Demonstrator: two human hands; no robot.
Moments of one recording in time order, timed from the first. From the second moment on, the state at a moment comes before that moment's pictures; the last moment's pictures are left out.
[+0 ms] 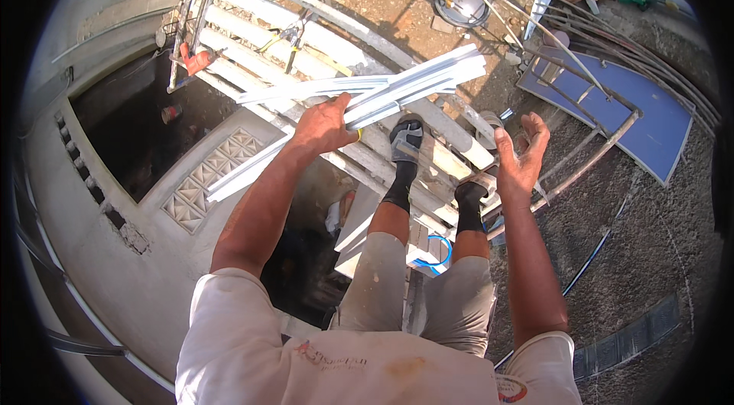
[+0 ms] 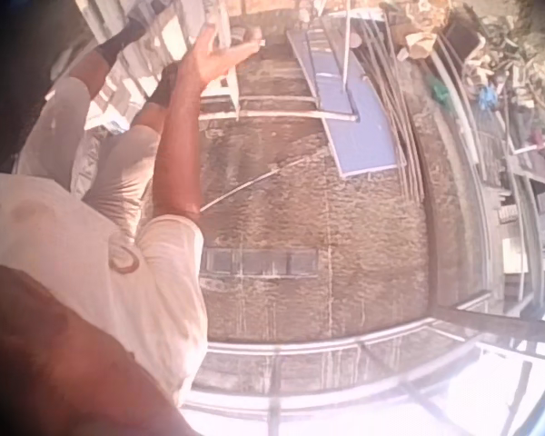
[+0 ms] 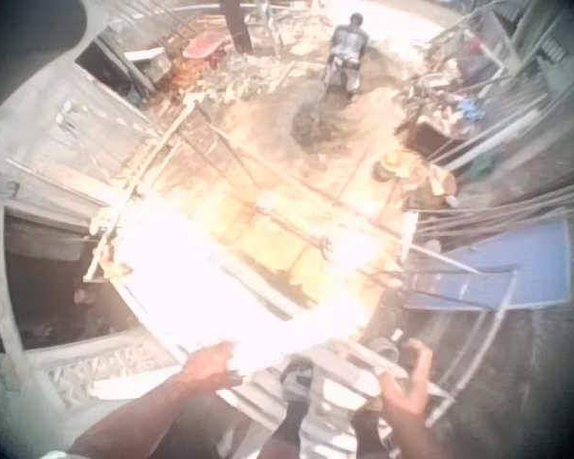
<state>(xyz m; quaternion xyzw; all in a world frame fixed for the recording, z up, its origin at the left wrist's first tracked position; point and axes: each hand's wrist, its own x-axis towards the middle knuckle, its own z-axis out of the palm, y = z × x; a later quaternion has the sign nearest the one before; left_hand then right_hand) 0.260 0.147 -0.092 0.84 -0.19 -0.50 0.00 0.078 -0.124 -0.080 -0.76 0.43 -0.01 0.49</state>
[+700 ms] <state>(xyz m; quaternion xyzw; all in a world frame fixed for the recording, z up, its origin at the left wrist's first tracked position) 0.158 0.004 0.033 0.80 -0.31 -0.52 -0.03 0.031 -0.158 0.060 -0.78 0.20 -0.05 0.60</state>
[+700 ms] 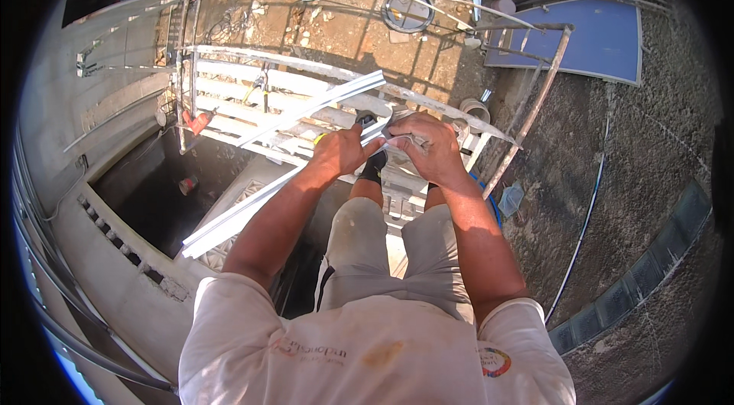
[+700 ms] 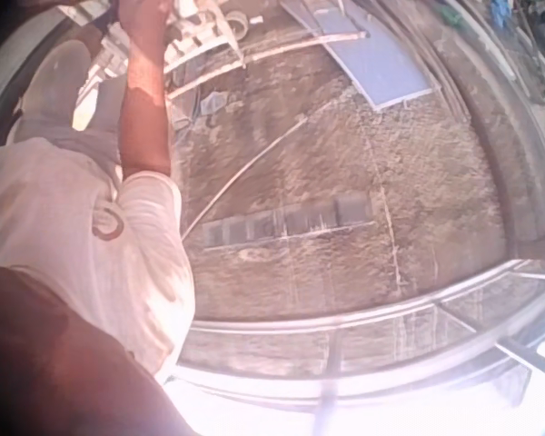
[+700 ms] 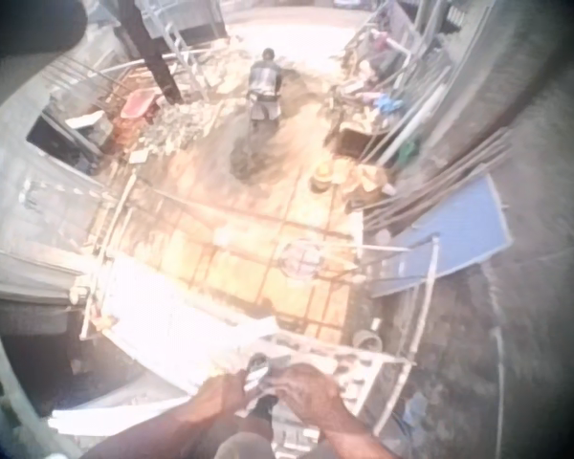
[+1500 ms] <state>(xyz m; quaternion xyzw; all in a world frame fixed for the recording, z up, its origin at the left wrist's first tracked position) 0.148 -0.056 0.122 0.73 -0.52 -0.44 -0.05 0.024 -0.181 0.196 -0.89 0.07 -0.15 0.43</state>
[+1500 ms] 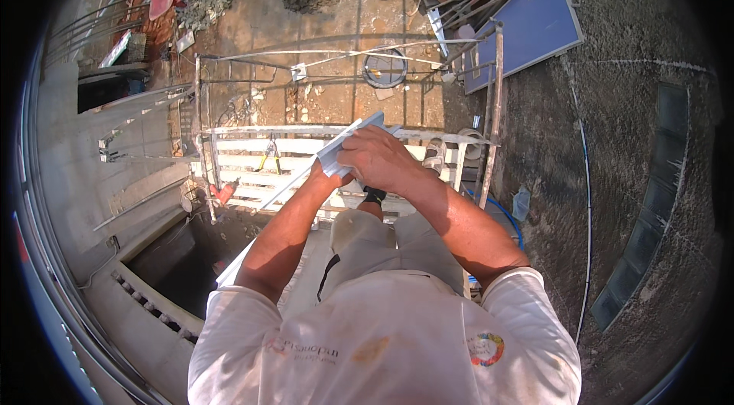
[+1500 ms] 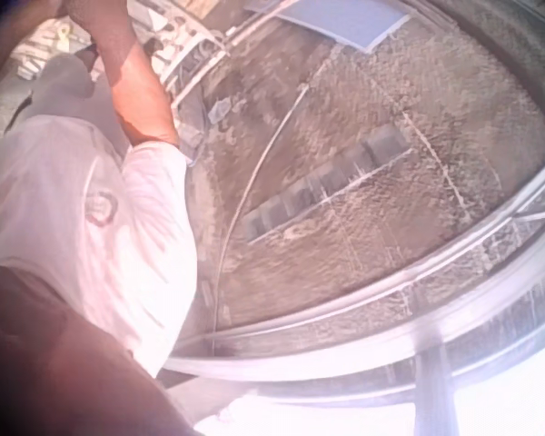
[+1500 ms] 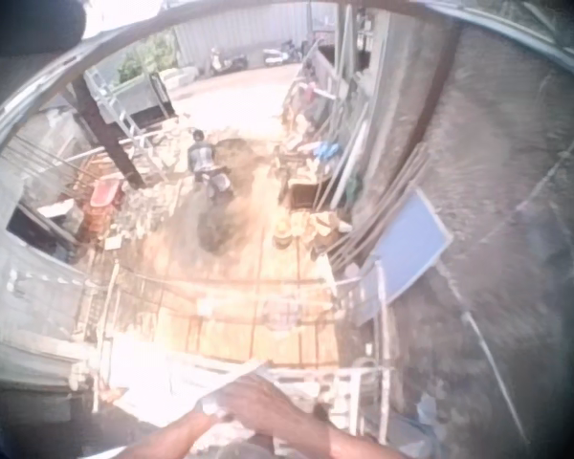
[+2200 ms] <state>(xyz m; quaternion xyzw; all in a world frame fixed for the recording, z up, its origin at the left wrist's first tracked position) 0.154 -0.076 0.167 0.71 -0.58 -0.39 0.03 -0.013 -0.215 0.297 -0.89 0.13 -0.20 0.39</state>
